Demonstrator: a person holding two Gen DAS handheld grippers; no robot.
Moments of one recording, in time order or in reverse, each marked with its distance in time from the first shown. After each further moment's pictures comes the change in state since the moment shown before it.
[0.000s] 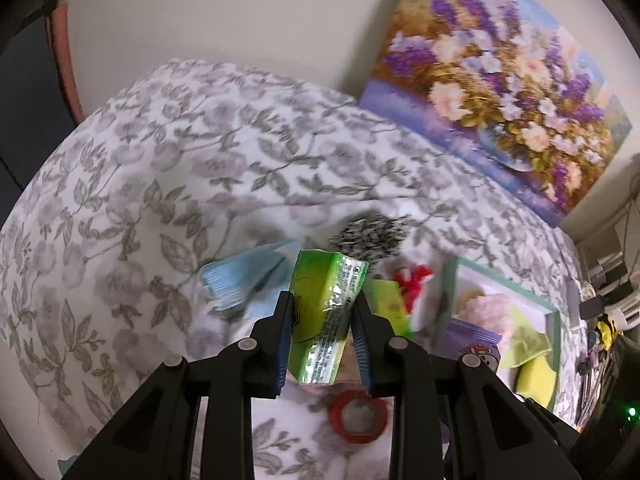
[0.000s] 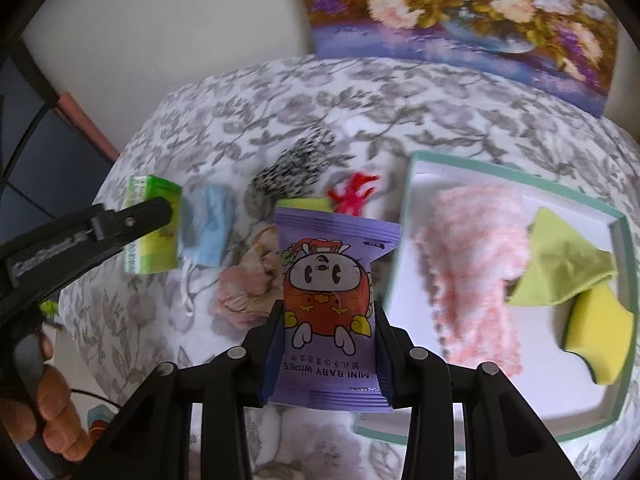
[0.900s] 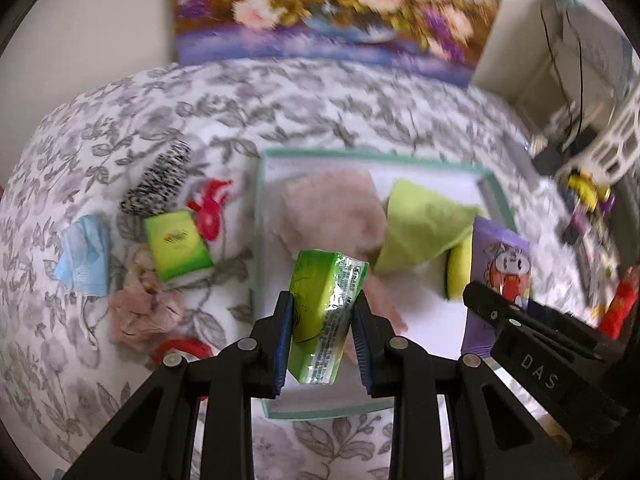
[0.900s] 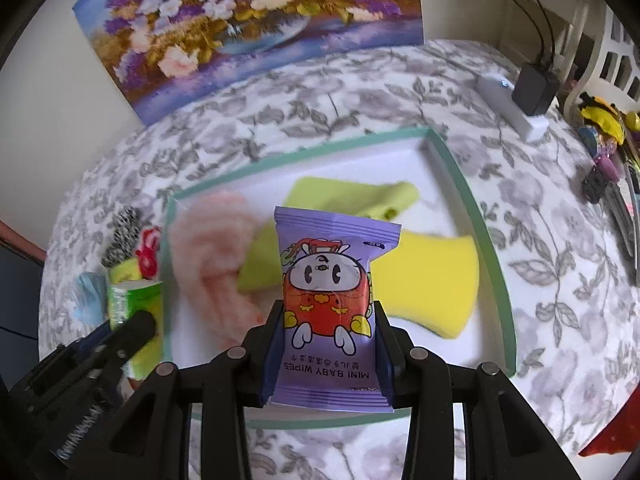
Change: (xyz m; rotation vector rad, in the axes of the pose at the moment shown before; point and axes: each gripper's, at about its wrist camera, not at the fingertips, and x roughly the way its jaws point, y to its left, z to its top) left arm 0.026 -0.172 -0.076 0.398 0.173 -0.091; right arm -0.055 -0.171 -0.028 0.368 -0.022 -0.196
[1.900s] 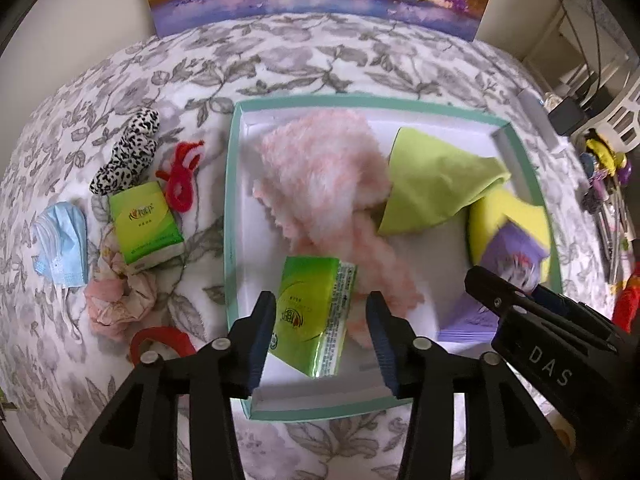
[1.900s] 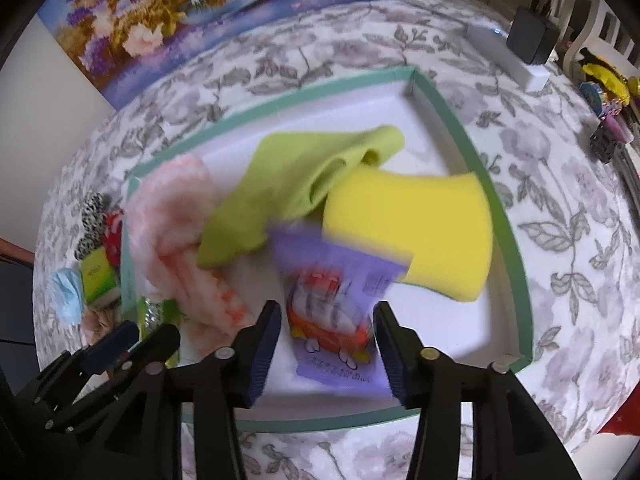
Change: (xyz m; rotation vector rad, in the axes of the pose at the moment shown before) left arm 0.040 -0.015 -0.007 0.047 0.135 0.041; right arm 0.030 -0.018 -0.006 0.067 0.094 -0.019
